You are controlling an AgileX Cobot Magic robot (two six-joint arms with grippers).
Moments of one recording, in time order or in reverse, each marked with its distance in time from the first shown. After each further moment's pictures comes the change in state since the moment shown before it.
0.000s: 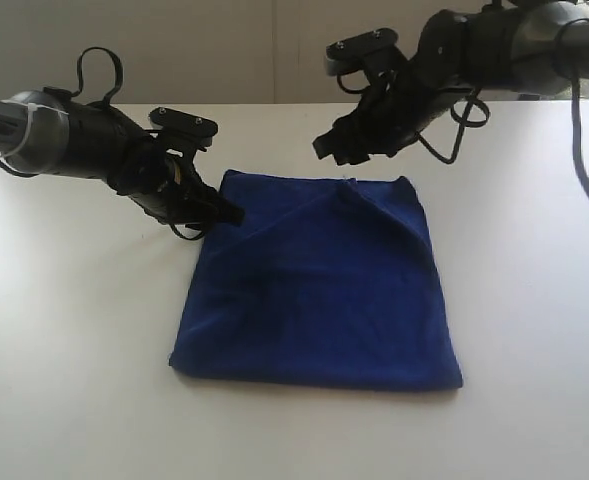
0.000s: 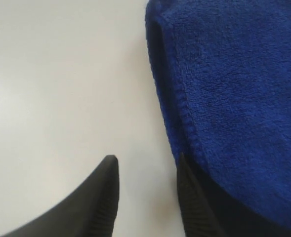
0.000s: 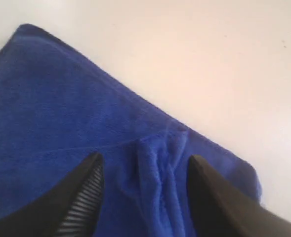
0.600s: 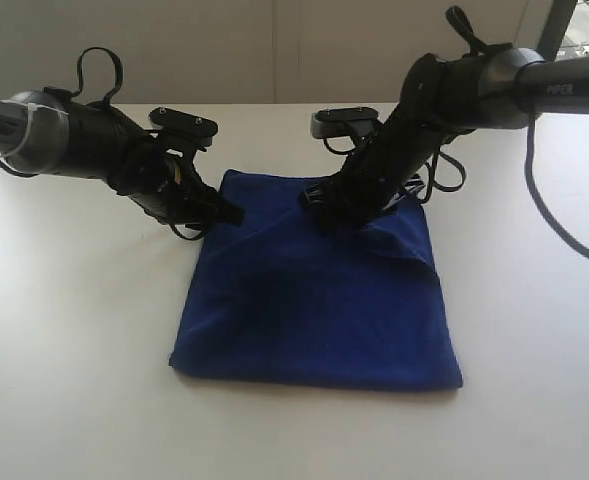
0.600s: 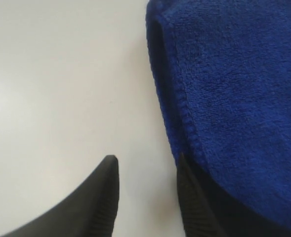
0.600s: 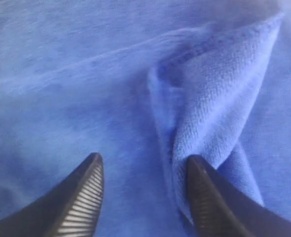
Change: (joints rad) left arm 0.000 0.000 0.000 0.000 0.000 0.000; right arm 0.010 0.110 0.000 0.239 0.239 -0.094
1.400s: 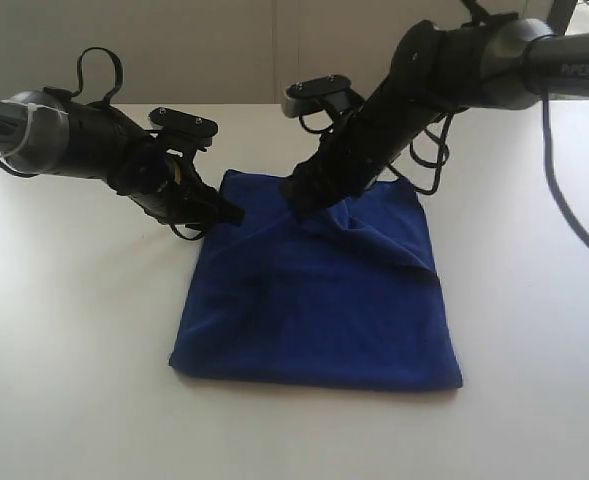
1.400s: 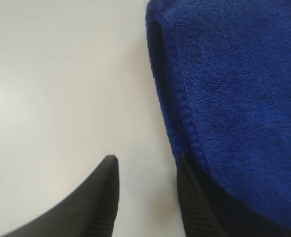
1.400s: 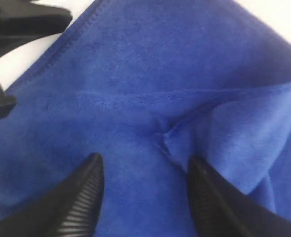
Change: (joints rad) left arm 0.000 0.000 0.000 0.000 0.000 0.000; right arm 0.050 -0.073 0.000 0.039 -0.016 -0.176
